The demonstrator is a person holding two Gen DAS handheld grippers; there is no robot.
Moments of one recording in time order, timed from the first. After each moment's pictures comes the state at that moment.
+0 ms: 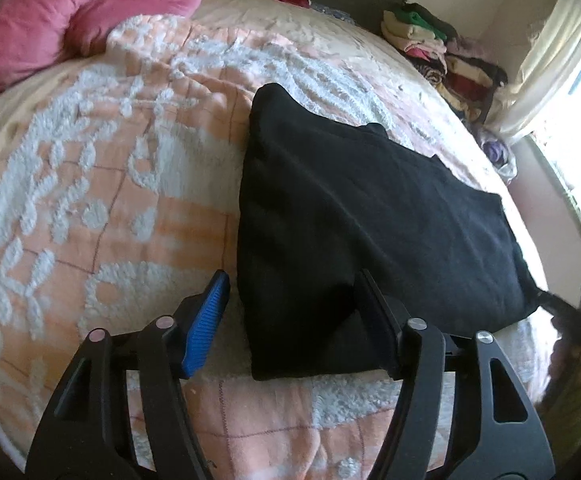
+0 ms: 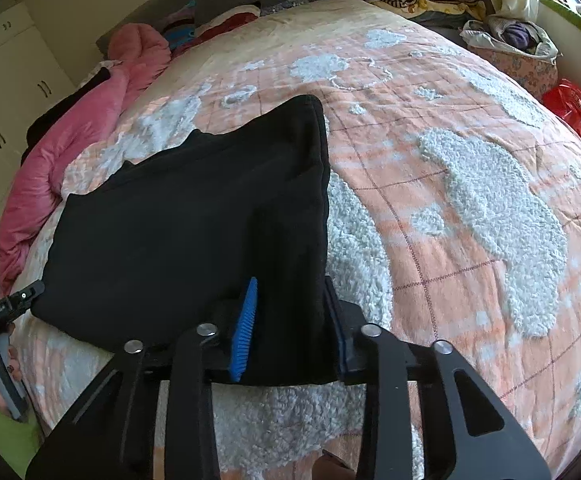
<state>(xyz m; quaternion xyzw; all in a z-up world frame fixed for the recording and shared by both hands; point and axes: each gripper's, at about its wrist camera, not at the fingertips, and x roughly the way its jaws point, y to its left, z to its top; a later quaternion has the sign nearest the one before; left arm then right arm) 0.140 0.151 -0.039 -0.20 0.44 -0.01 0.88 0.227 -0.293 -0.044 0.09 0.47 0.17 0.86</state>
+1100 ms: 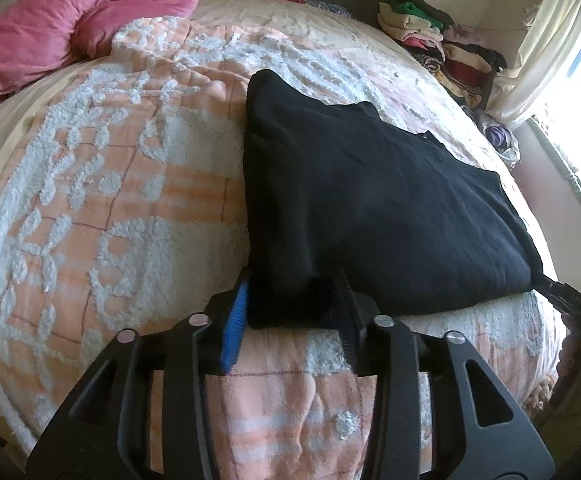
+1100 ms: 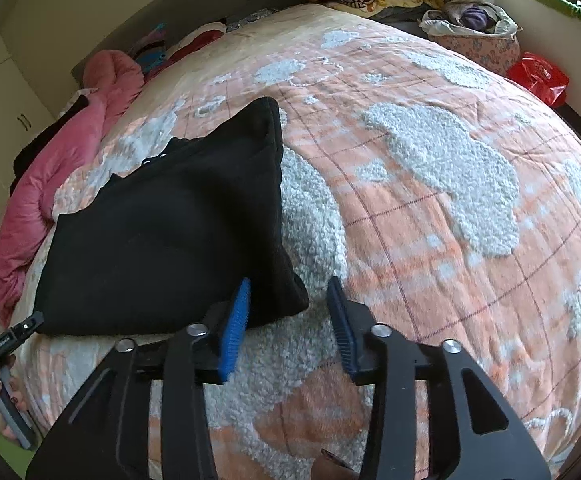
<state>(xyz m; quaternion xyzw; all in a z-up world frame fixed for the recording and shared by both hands) 0.110 0.133 -0.037 -0.16 0.45 0.00 0.88 0.184 -0.315 -0.045 0.13 0.46 0.11 0.87</state>
